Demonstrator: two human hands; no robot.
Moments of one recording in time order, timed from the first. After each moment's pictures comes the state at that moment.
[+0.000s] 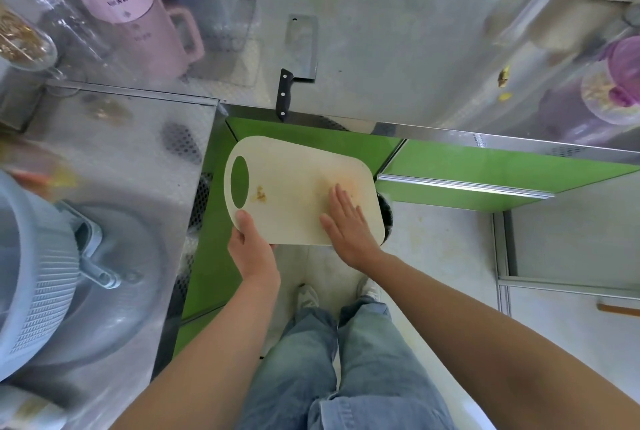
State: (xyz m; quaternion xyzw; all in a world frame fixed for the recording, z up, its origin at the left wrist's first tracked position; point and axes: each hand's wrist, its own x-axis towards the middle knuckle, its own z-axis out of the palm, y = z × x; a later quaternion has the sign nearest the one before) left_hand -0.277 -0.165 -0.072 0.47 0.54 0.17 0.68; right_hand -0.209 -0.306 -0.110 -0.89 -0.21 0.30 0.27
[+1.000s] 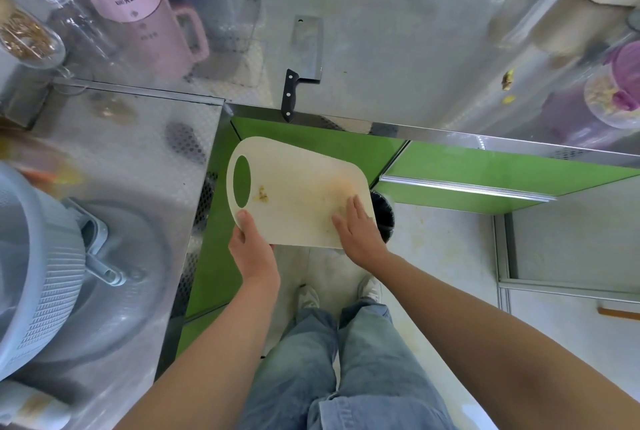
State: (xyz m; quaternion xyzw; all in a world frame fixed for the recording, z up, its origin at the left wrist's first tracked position) left_hand -0.282 -0.161 -0.065 0.47 0.53 0.16 0.69; right_hand -0.207 -0.308 -0.116 -0.90 -0.12 0.35 0.25
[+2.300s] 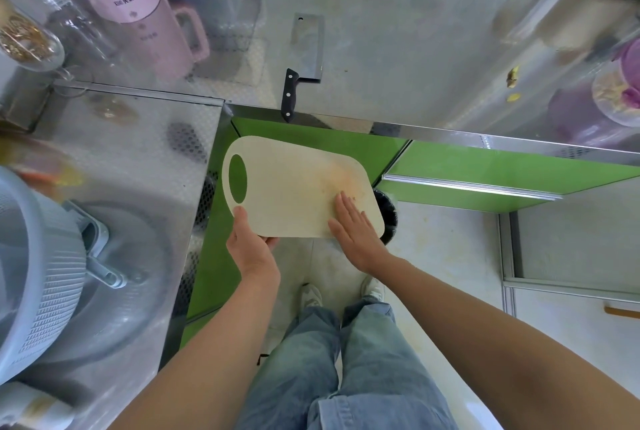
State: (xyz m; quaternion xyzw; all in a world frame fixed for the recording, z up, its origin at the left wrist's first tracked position) left_hand -0.270 -0.157 -0.051 0.38 0.56 0.17 0.72; right_hand -0.208 -0.316 -0.120 -0.88 -0.21 0.34 0.27
